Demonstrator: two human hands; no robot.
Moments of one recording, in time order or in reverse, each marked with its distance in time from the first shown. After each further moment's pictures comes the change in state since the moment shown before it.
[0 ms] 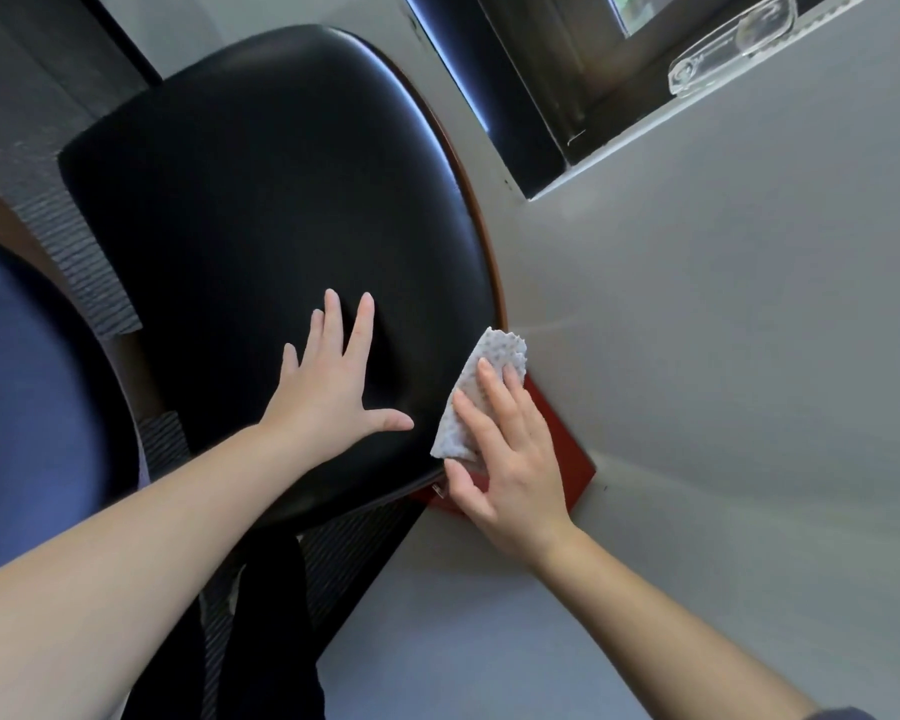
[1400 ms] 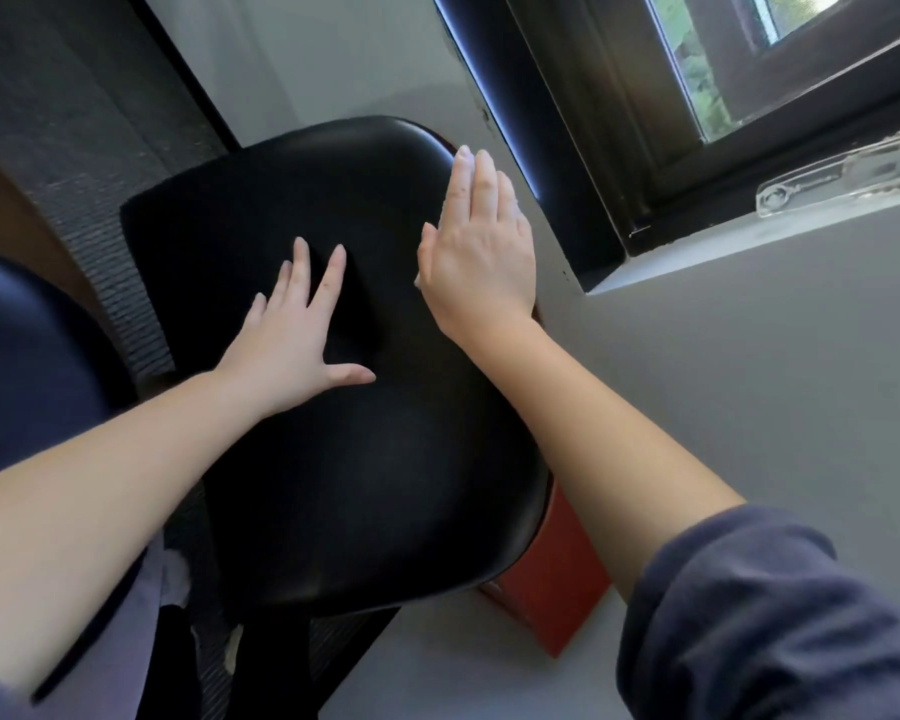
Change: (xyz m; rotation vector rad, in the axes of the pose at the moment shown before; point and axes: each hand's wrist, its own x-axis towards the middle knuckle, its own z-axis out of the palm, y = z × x) left_hand 0.081 -0.072 -0.082 0.047 0.140 -0.044; right_hand 0.279 -0.019 0.029 -0.447 -0.019 0.102
